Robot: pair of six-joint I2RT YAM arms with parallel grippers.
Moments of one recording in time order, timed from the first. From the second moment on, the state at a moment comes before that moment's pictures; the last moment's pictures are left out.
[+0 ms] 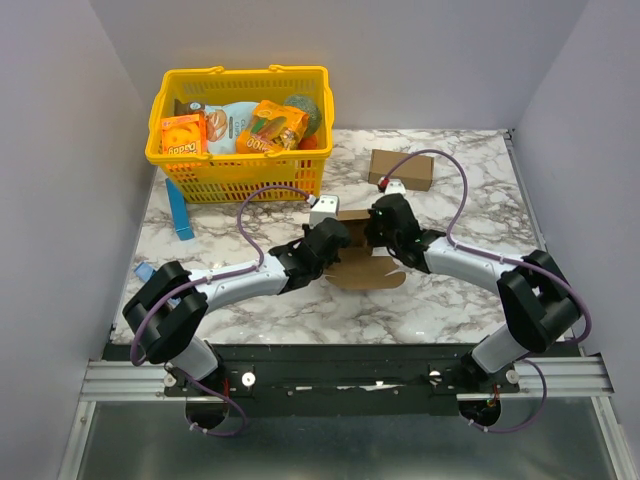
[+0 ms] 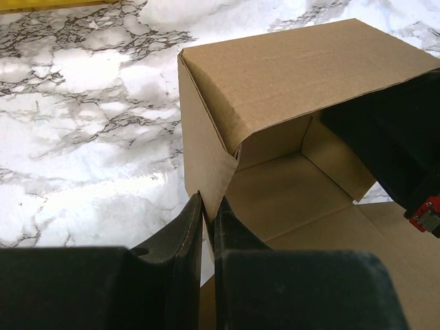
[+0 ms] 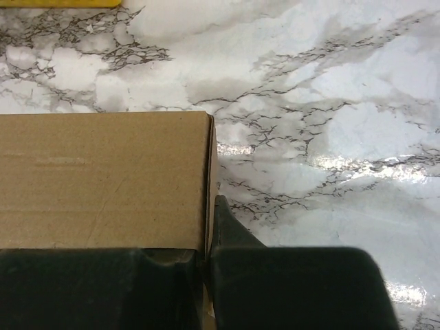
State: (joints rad) left arm -0.91 1.54 0.91 -0.02 -0.51 -0.56; right arm 0.62 1.56 0.87 0.07 0.23 0.43
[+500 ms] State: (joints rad) left arm -0.92 1.54 0.91 0.01 -0.52 -0.57; right arm 0.64 1.57 0.87 0.06 0.34 0.49
